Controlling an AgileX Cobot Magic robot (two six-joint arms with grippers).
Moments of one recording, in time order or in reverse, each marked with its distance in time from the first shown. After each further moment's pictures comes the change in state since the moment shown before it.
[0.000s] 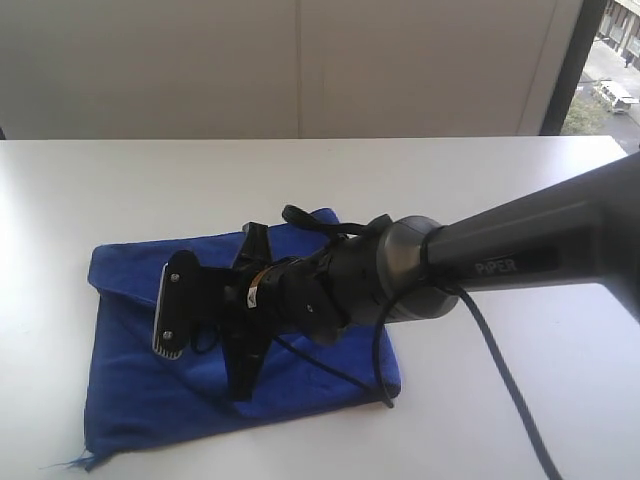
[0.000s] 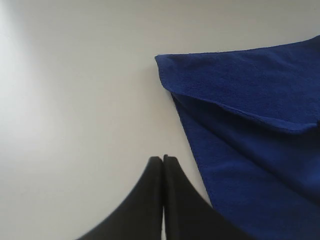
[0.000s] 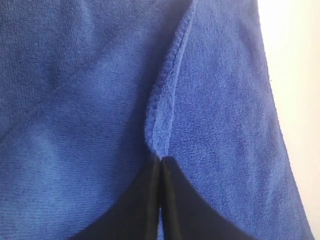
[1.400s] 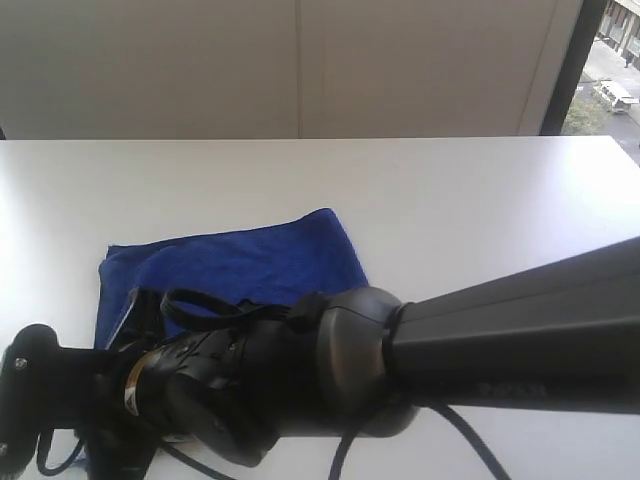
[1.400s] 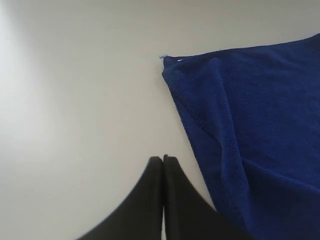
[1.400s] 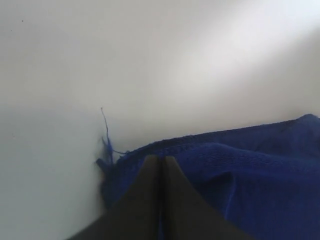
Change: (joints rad) left arm 0.000 0.000 0.000 0.016 0.000 0.000; right arm 0.294 -0.088 0.000 0.004 0.050 0.246
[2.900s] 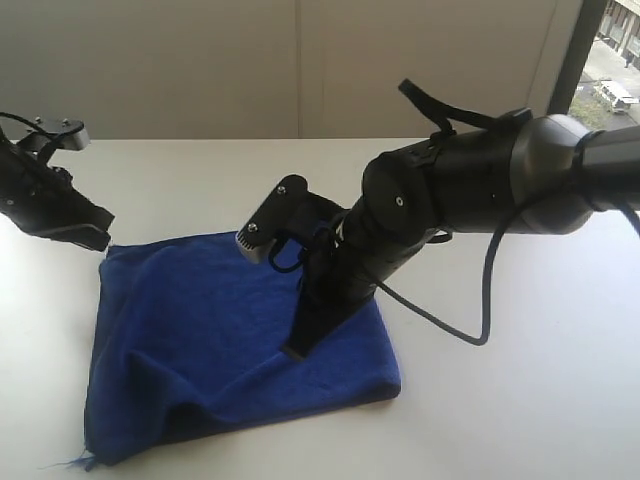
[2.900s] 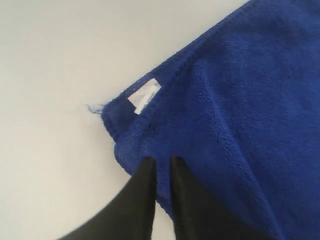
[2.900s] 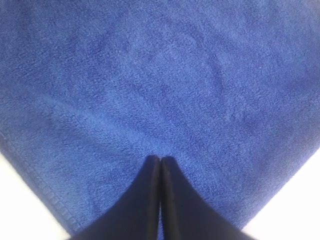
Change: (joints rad) left arm 0.150 1.205 -1.112 -0.695 0.661 1.056; right arm -0.452 -0.127 0.011 0.000 0.473 0.197
